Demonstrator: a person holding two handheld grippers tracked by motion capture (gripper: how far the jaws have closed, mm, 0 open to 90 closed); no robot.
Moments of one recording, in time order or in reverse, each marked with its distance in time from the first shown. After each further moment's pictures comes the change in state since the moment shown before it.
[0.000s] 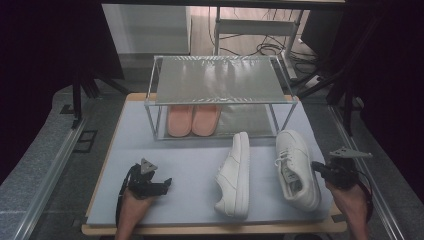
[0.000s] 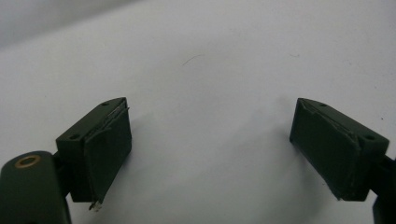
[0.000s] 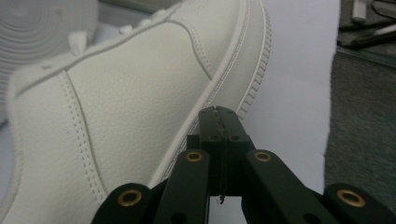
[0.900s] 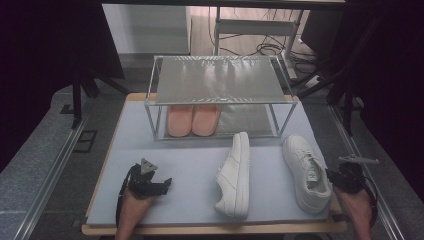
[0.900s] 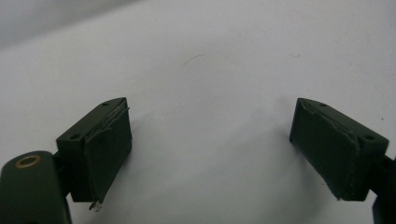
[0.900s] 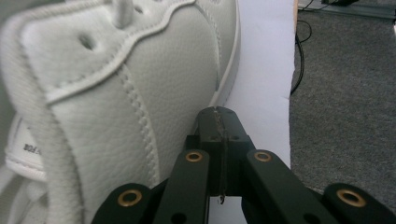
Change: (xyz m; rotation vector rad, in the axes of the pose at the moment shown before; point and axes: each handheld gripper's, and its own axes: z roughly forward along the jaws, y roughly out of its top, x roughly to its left) left arm 0.000 0.000 0.000 0.000 0.001 0.000; right arm -0.041 -0.037 0.020 0.053 -0.033 0.136
